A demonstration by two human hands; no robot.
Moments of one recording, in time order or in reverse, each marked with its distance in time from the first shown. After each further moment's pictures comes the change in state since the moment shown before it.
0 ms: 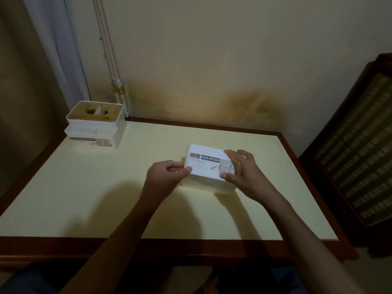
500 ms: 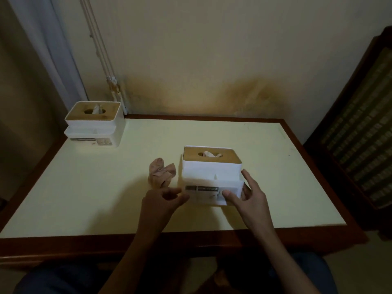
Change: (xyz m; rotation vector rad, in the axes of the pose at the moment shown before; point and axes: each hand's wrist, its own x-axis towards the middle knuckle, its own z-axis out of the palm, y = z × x) left_hand -0.062 -0.035 0.005 0.112 0.044 -0.004; right_hand -0.065 0.034 0.072 0.554 0.331 0.138
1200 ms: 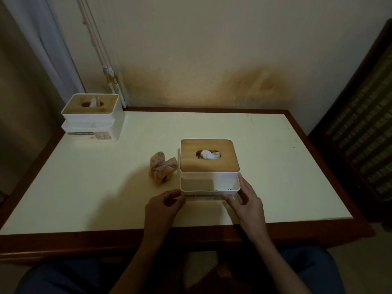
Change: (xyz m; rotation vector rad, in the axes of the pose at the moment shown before) left_hand -0.003 -0.034 0.018 0.067 0.045 -0.004; right_hand -0.008 0.037 0.020 -0.034 -0.006 0.004
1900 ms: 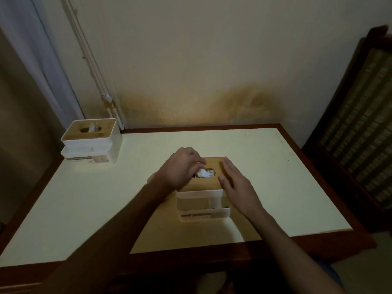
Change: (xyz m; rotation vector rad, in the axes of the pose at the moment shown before) left_hand 0.107 0.112 -0.007 0.527 -0.322 0.680; right_hand 0.071 -0.043 -0.008 -0.406 -0.146 -0.205
